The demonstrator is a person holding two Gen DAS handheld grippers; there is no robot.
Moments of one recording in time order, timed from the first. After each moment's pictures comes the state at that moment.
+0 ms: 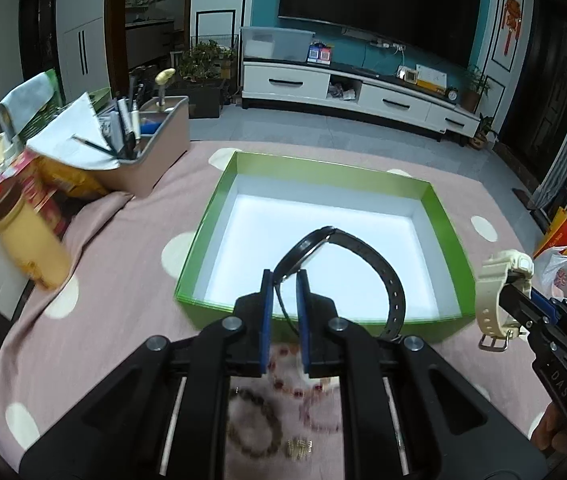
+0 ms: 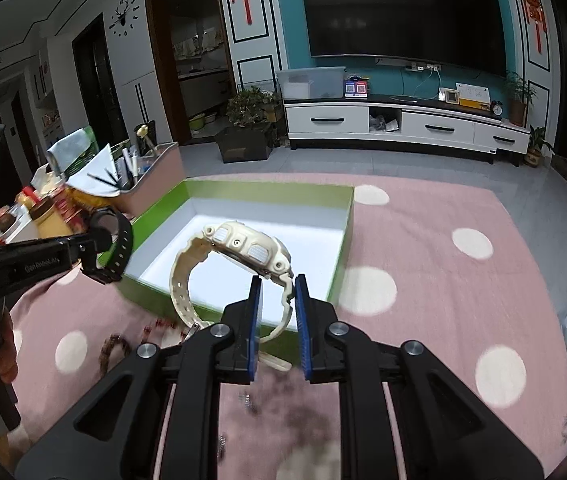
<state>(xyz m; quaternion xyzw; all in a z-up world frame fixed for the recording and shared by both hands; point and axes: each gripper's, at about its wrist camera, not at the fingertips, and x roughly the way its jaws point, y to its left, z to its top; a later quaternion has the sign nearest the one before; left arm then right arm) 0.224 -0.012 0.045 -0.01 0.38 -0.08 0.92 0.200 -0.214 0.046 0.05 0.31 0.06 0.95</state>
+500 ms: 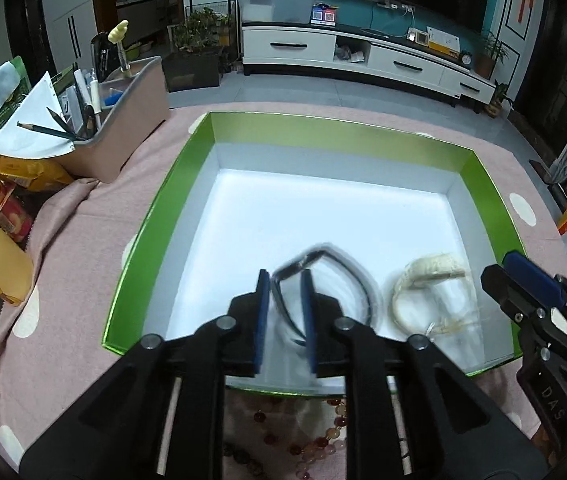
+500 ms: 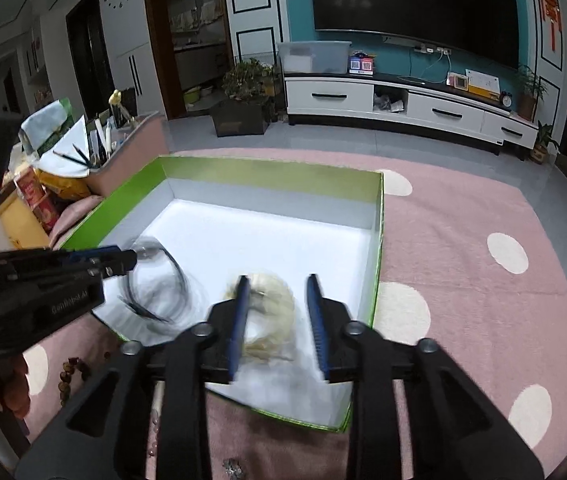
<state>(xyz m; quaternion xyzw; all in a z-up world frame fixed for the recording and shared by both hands) 0.287 -0.036 -0.009 0.01 0.44 -0.07 0.90 0.265 -0.200 0.013 0.03 0.35 0.05 0.93</state>
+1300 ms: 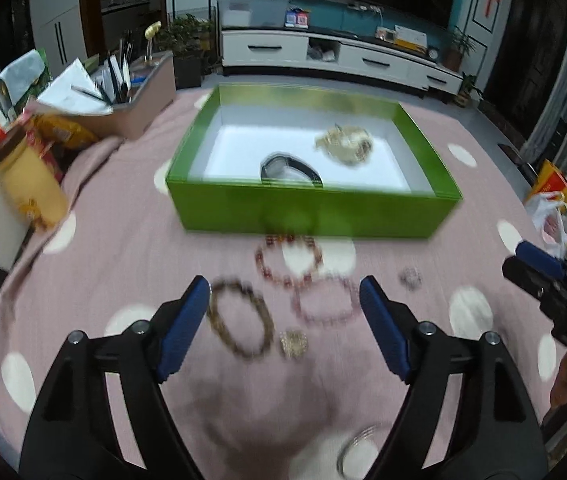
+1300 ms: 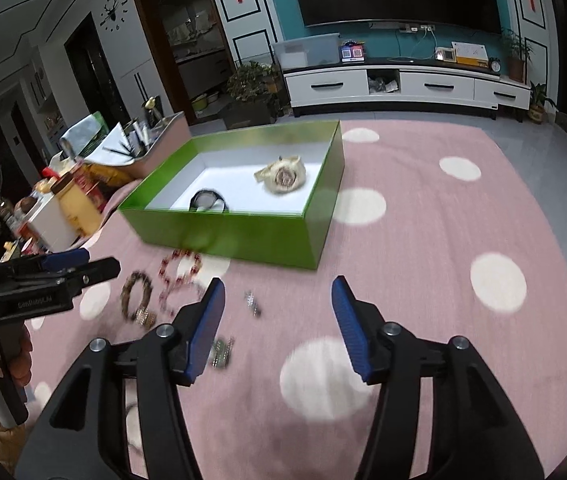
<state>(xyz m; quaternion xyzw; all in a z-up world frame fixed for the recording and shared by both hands) 0.136 -0.005 0.013 0.02 0.43 -0.12 0.89 0.116 -0.232 0.024 0.10 0.36 0.08 0.92</state>
